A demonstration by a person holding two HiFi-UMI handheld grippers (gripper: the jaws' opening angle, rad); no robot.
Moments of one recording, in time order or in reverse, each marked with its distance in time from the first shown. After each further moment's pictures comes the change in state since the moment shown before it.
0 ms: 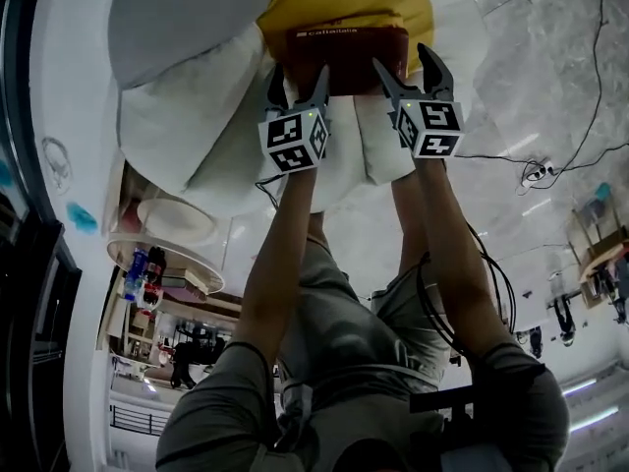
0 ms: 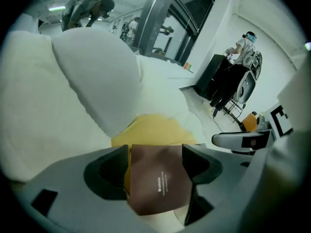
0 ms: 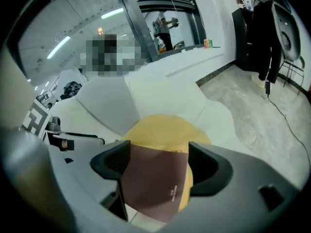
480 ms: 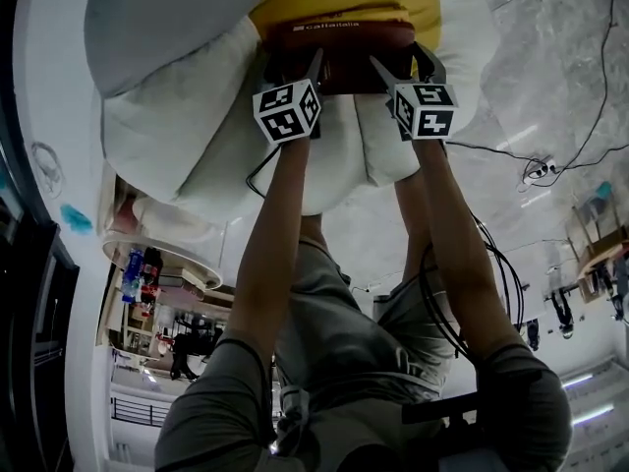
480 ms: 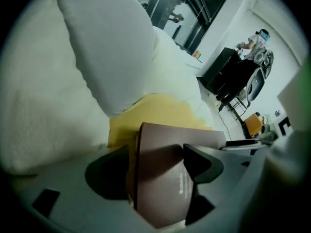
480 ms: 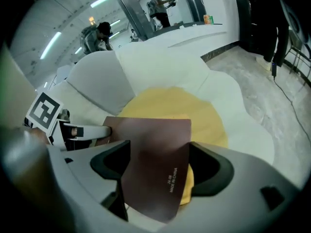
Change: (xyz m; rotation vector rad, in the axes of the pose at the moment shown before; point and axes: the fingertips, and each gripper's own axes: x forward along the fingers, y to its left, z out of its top) left arm 0.060 0.032 -0.047 -0.078 0.120 -0.005; right arm 0.045 -0.013 -0.075 0.038 0.198 0.030
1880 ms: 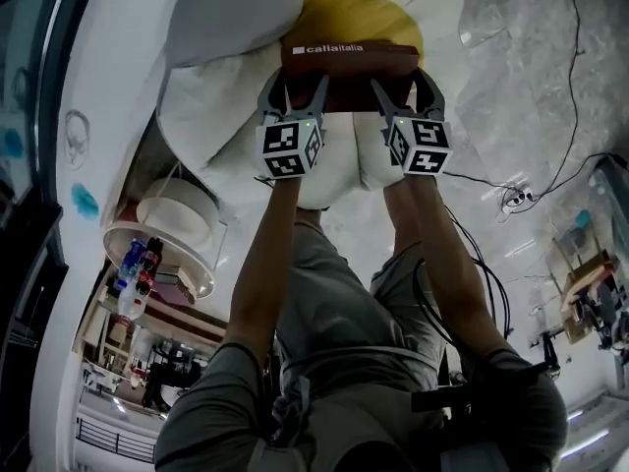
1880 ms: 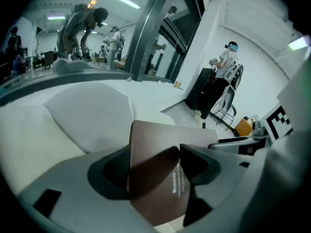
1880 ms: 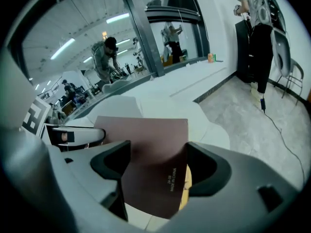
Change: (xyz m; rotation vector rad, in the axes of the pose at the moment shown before) left arm -0.156 -0.061 0.131 0.156 -0.282 -0.061; right arm -0.133 0.072 0.133 -0.080 -0.271 -0.043
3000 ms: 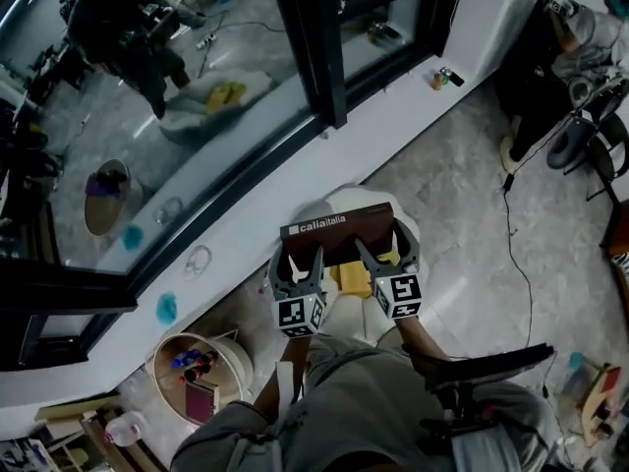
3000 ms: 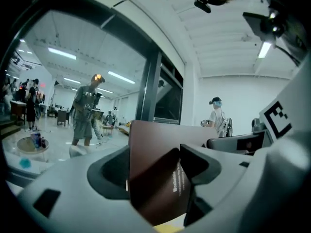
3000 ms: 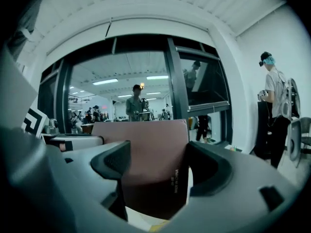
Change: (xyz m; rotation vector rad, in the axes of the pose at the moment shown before) left arm -0.451 -0.115 0.375 0.136 -0.668 0.118; right arm -0.398 0.240 0.388 -0.280 -0.607 0.159
